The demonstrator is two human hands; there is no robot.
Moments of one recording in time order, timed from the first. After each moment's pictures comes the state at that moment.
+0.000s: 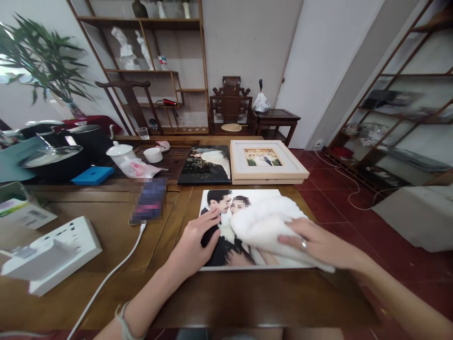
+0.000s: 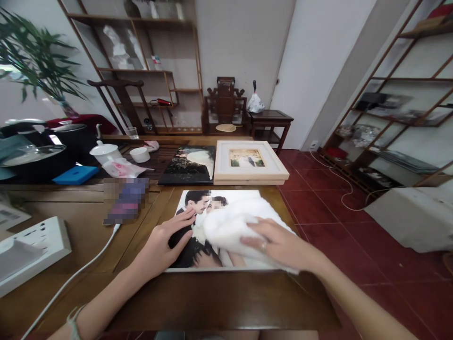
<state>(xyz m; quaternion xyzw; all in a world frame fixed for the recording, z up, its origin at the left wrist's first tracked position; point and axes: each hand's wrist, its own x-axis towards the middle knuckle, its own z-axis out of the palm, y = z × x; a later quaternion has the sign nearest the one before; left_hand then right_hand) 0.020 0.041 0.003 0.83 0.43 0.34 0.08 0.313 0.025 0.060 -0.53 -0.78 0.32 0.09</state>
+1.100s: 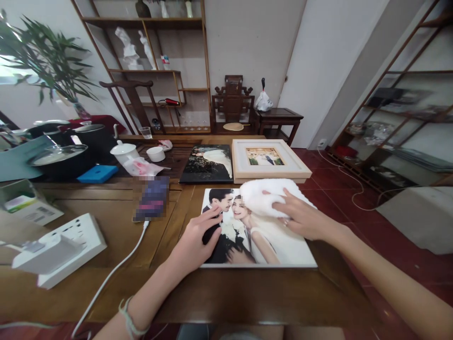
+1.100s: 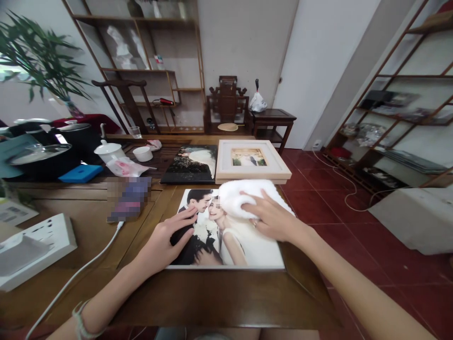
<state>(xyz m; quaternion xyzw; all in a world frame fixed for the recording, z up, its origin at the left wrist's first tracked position) 0.021 0.041 0.008 0.84 0.42 0.34 0.09 0.311 0.067 0.053 -0.40 -0.91 0.05 0.07</state>
